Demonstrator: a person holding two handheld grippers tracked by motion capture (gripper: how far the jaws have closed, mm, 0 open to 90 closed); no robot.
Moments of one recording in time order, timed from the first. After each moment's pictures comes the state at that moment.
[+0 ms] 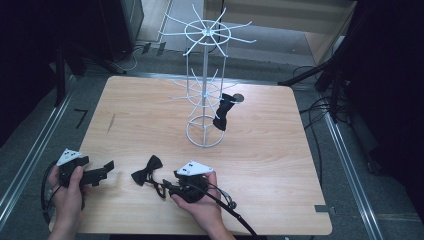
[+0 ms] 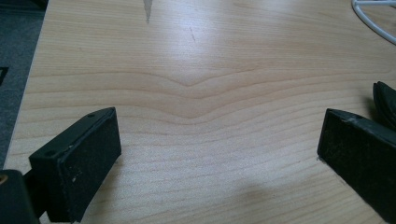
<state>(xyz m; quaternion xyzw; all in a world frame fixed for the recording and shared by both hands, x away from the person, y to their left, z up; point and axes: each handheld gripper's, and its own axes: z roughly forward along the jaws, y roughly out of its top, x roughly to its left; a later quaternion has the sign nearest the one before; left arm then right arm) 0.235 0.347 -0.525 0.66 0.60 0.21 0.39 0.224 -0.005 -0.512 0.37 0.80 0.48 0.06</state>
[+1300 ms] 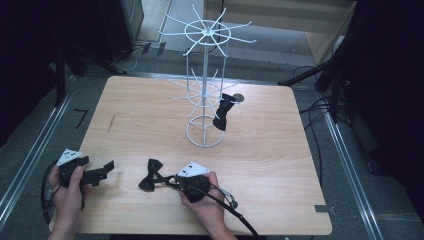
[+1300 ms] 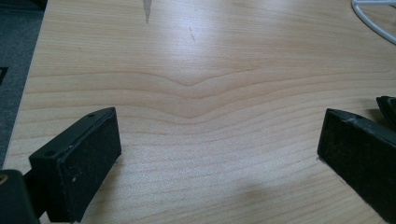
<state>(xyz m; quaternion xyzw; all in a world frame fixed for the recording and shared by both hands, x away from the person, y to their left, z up) 0.235 0.347 -0.525 0.66 0.60 0.21 0.39 0.229 -0.010 -0.525 0.35 0.83 0.42 0.11</state>
